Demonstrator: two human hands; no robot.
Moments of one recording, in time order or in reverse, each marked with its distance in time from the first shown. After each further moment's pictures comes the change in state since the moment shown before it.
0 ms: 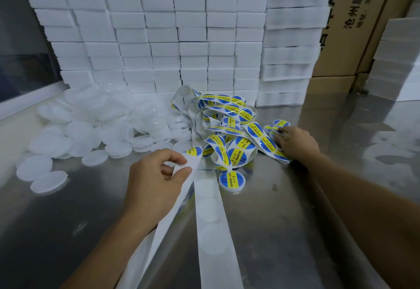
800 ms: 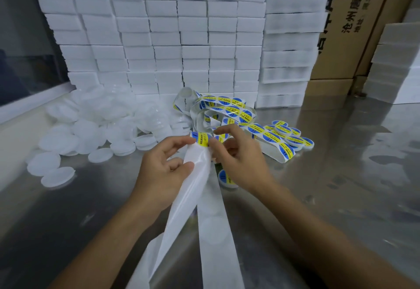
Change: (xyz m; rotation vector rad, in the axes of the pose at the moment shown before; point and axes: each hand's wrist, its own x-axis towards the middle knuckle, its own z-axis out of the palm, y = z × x) left_hand -0.007 0.021 -0.003 -0.488 -0.177 -0.016; right_hand -0.152 -0.138 -0.022 0.732 -0.019 -0.416
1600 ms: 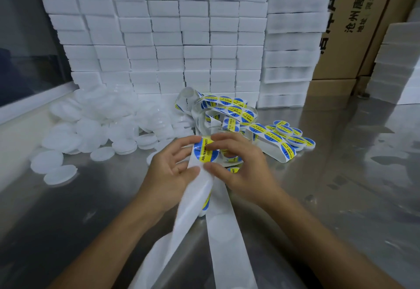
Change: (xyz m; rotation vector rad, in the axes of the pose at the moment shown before) left_hand -0.002 -0.003 0.004 -0.051 -0.136 -0.048; right_hand -0.015 0.009 -0.008 -0.008 -0.035 -0.341
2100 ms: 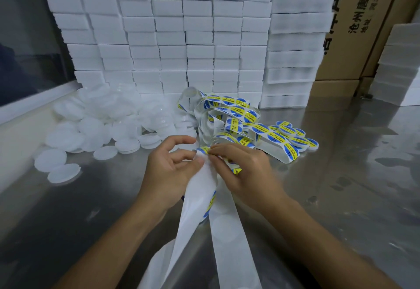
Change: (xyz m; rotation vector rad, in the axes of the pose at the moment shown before) left_hand 0.000 0.002 -0.001 -0.001 0.164 -0.026; right_hand -0.004 -0.010 0.005 -0.234 0.072 -0.144
